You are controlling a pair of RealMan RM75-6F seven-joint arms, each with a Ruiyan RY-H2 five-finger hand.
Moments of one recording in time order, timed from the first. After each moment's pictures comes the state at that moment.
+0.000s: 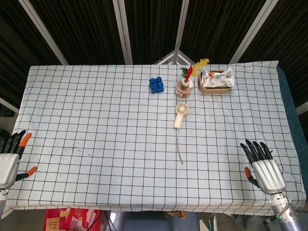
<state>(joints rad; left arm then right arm) -0.10 -1.14 -0.04 -1.63 1.49 1.48 0.13 0.15 -1.15 0.00 -1.62 -1.58 1.39 -0.19</state>
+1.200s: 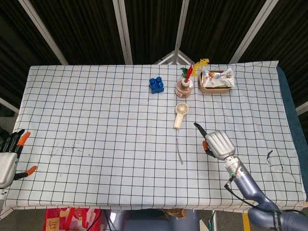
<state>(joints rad) -0.10 -1.12 -0.04 -1.64 1.48 1.47 0.06 0.53 -1.36 0.20 -1.58 -1.31 0.94 -0.29</state>
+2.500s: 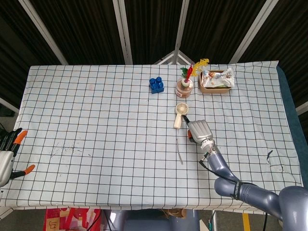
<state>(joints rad) -0.11 -1.09 -0.05 -1.63 1.48 1.45 -0.01 0.78 -1.65 0.24 -1.21 -0.89 0.78 -0.46</state>
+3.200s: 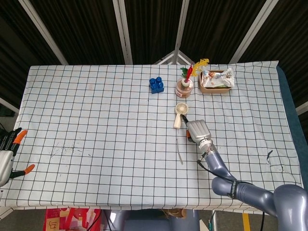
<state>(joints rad) -0.11 -1.09 -0.05 -1.63 1.47 1.44 -0.02 0.81 -1.68 0.22 -1.18 -0.87 0.79 -0.46</state>
